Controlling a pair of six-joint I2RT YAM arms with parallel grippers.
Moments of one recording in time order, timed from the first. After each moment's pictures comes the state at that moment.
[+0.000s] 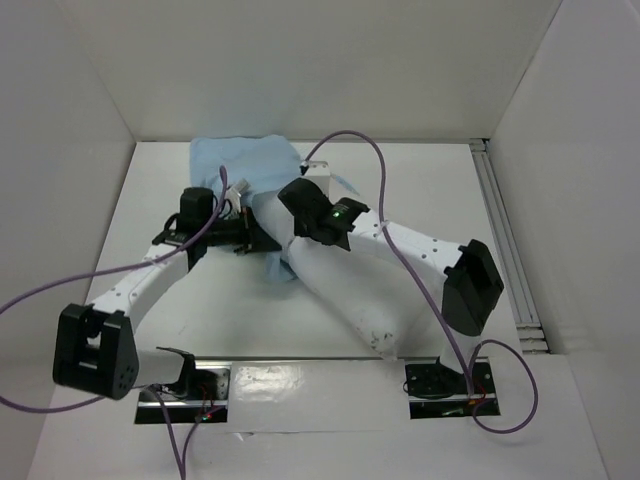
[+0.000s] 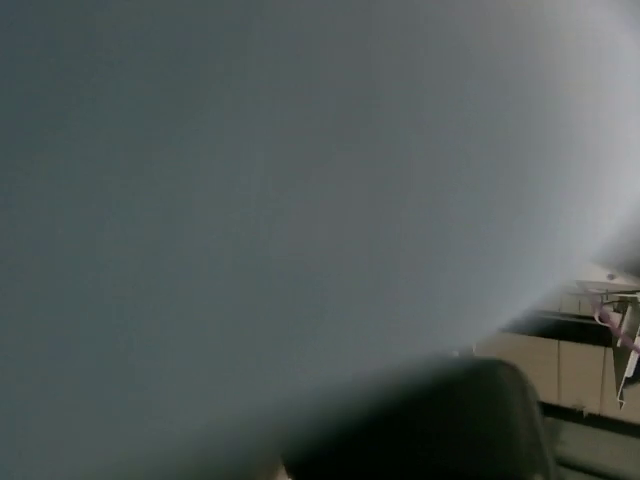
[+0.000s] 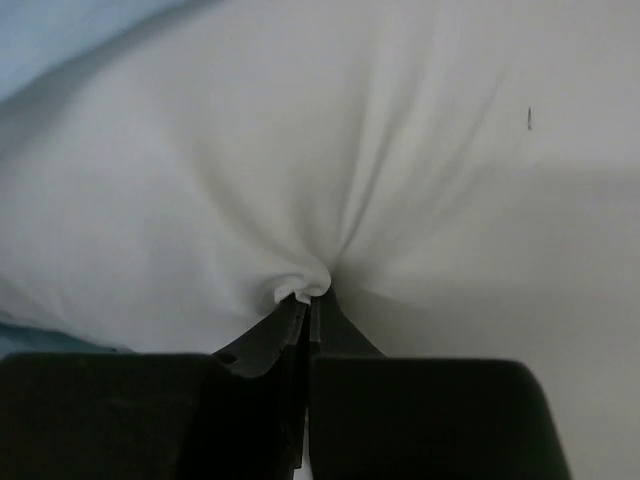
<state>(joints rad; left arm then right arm) -0.20 1.34 0.91 -0.12 0.89 -0.61 0.90 1.75 1.55 -0.58 0.54 0.65</state>
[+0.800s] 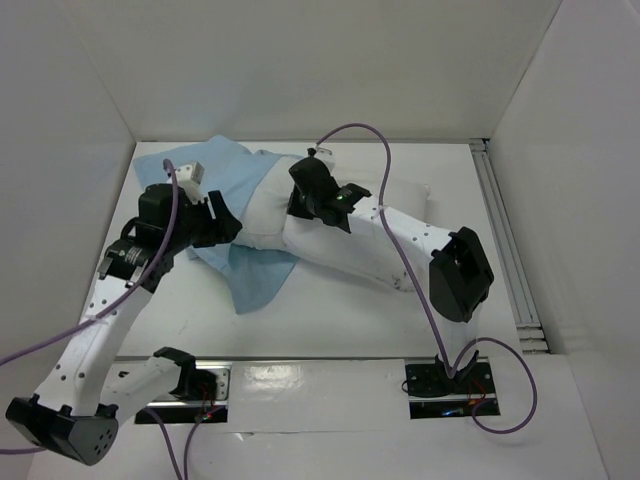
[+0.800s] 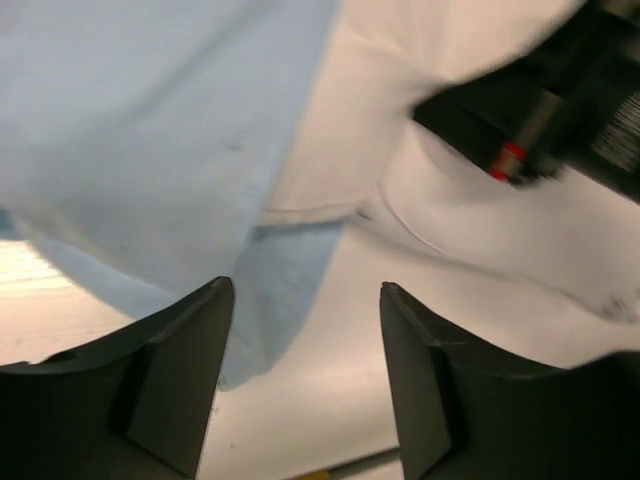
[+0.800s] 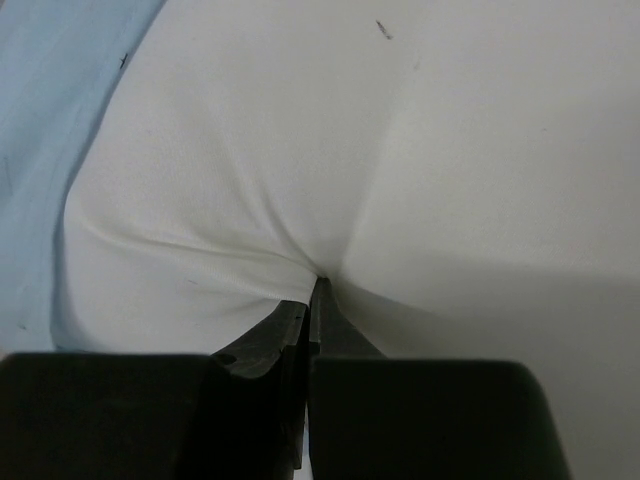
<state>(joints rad) -0.27 0.95 1.10 -0.69 0.11 -0.41 0.78 1.86 1.59 -0.38 0.25 0.79</state>
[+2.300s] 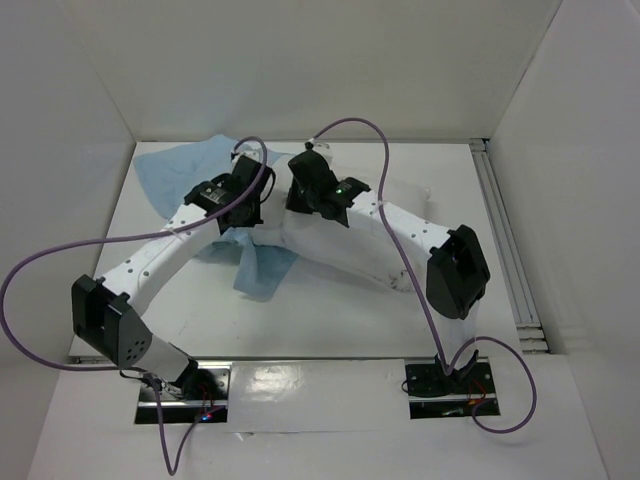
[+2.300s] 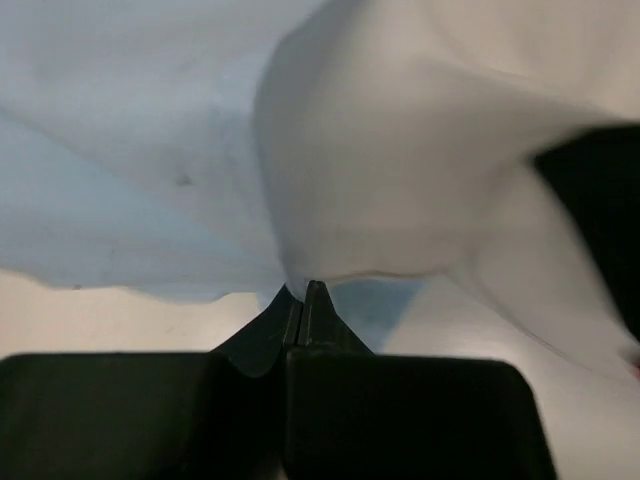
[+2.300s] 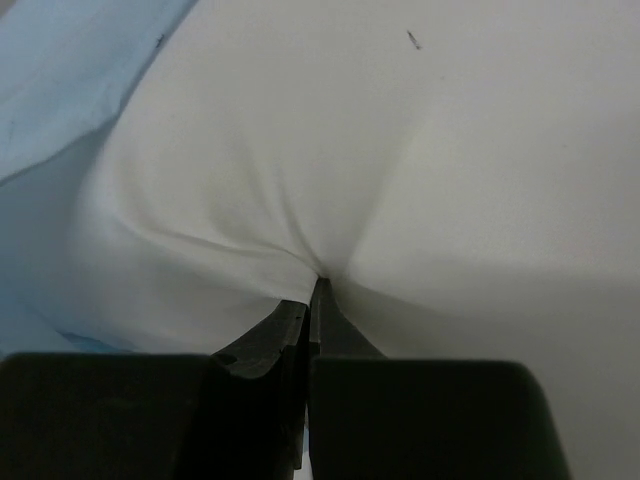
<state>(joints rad) -0.52 1.49 1.38 -0.87 -0.53 -0.46 0.77 1.89 1.65 -0.41 0.23 0.76</state>
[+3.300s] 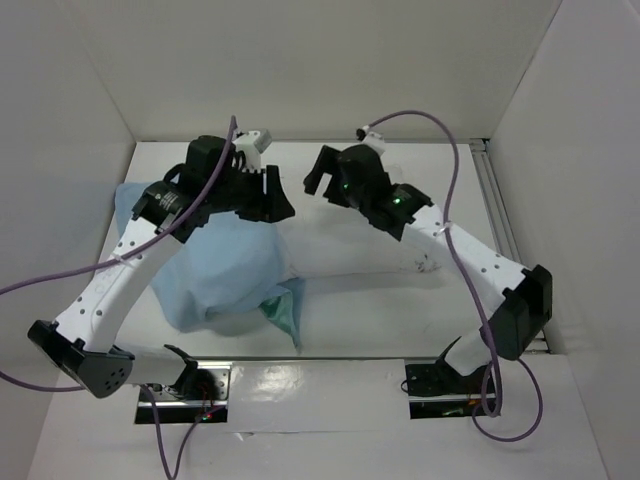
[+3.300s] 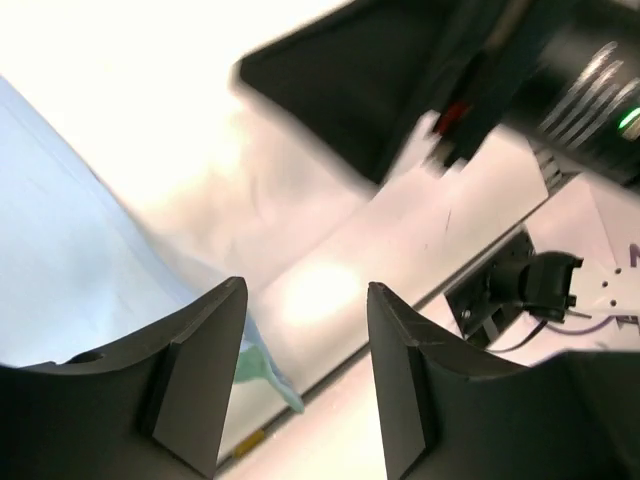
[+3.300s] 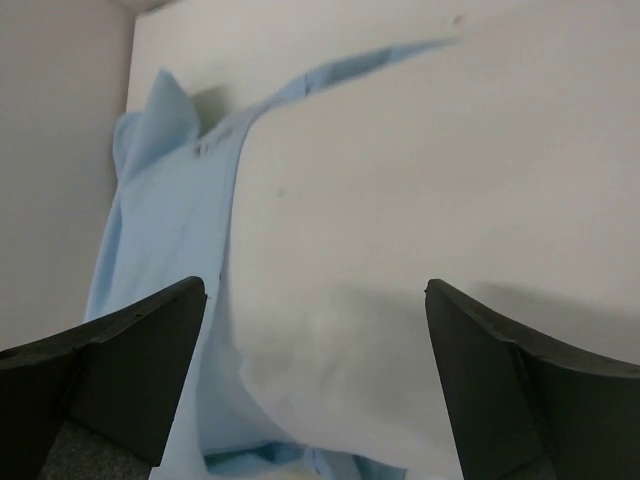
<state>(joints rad) -0.51 1.32 1.54 -0.84 0.27 -0.38 0.74 1.53 1.42 -0.39 0.28 0.81</state>
